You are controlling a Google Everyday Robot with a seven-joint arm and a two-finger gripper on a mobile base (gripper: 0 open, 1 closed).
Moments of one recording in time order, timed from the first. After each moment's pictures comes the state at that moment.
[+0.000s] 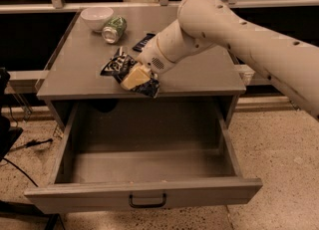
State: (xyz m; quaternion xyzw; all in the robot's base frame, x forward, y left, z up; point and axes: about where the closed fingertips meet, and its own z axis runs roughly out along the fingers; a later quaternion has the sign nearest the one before) arm 0.631 0.064 0.860 -0.57 0.72 0.20 0.34
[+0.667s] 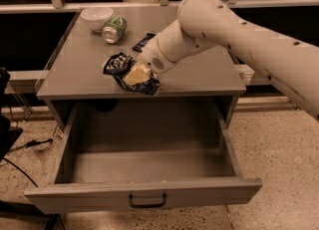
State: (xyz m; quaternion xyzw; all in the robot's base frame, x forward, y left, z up) arm 0.631 0.064 0.860 -0.57 0.72 0.20 0.34
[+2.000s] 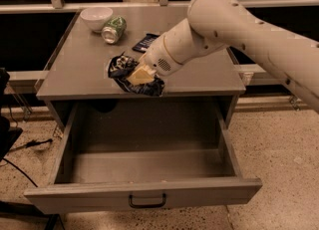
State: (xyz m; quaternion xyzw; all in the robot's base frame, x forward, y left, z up) arm 0.604 0.058 0.876 -0.58 0.70 0.22 0.35
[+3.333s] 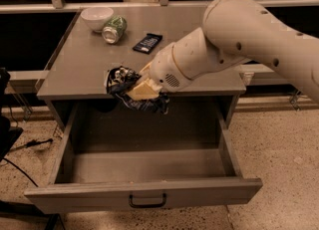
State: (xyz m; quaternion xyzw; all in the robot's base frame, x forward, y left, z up) arm 0.530 0.048 0.890 -0.59 0.69 0.23 0.35
